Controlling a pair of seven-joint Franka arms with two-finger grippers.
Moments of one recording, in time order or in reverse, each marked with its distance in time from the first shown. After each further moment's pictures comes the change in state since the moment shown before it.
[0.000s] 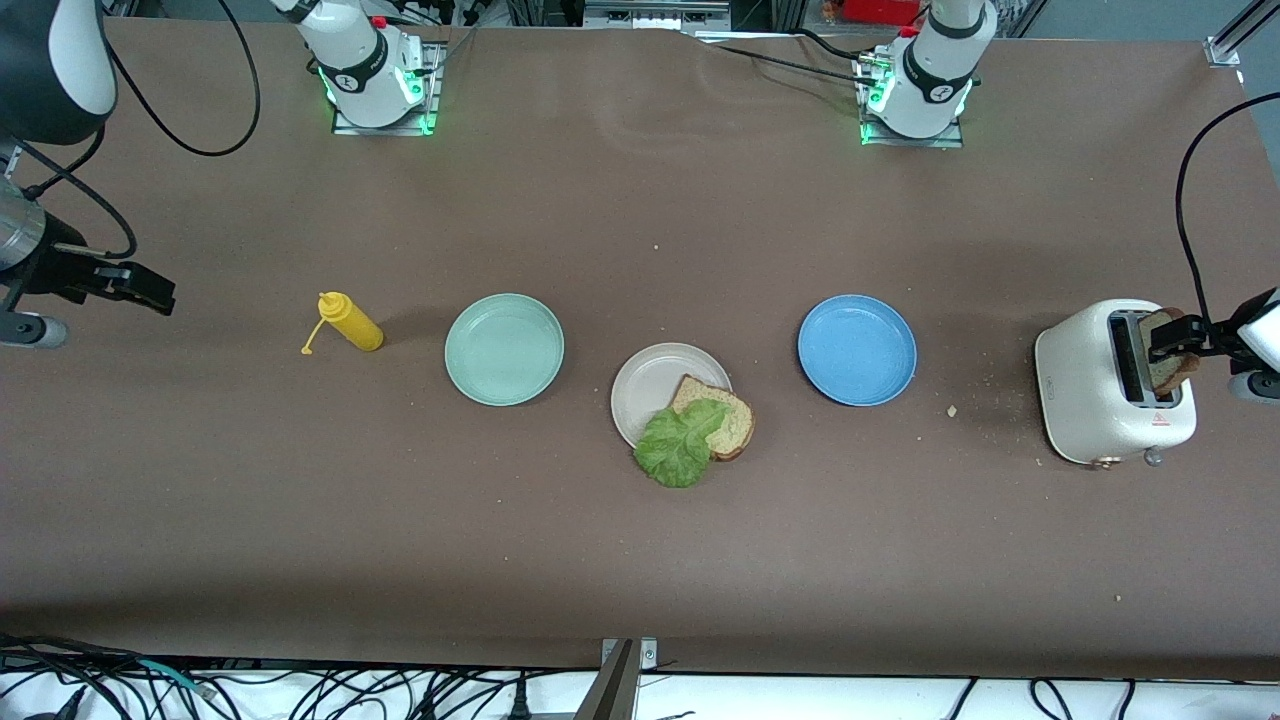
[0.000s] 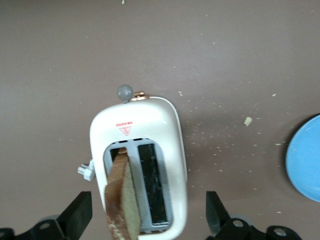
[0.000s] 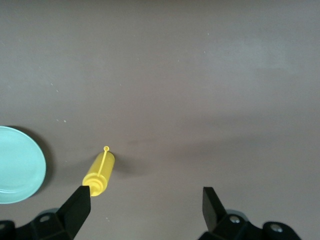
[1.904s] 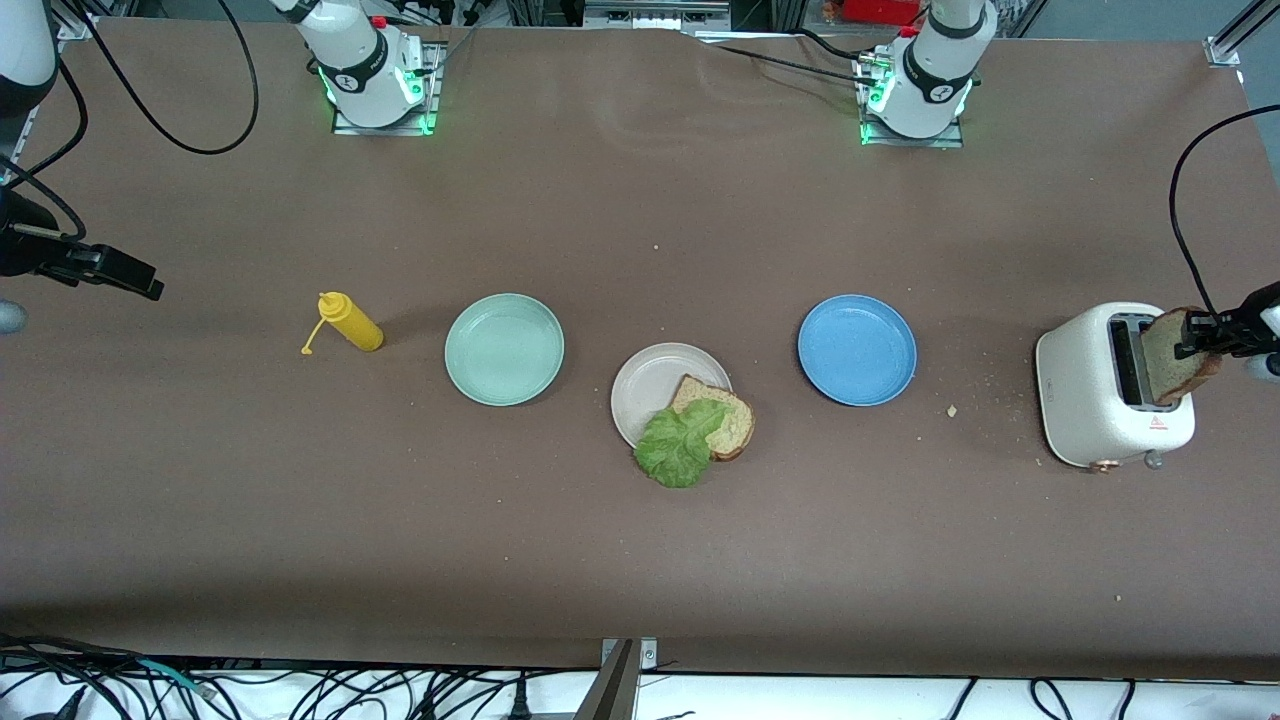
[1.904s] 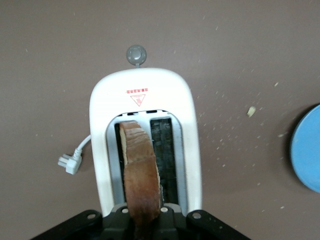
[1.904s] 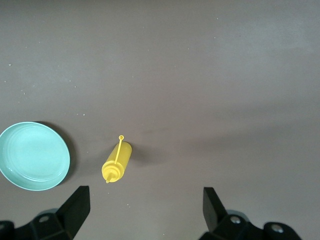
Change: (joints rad) left arm 0.001 -0.010 0.119 -0.087 -0.202 0.059 0.173; right arm -0.001 -0.012 -0.040 0.028 0.086 -0.076 0.003
